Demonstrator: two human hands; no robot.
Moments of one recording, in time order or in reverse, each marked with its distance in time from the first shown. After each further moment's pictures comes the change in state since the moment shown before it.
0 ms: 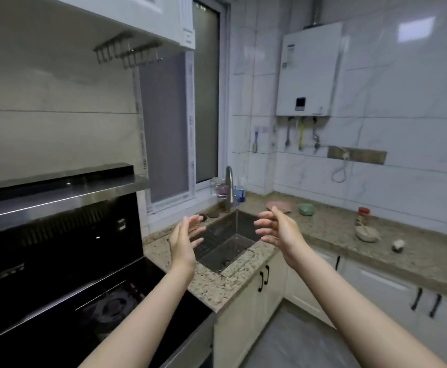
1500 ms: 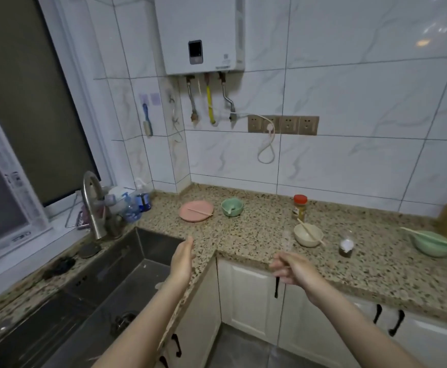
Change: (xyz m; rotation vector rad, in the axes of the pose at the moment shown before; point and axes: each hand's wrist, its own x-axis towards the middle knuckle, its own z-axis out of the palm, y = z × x) left_hand 0.292 -0.364 0.441 0.407 -0.293 -0.411; right_hand 0.399 0.098 -0.403 -0.141 0.341 0.347
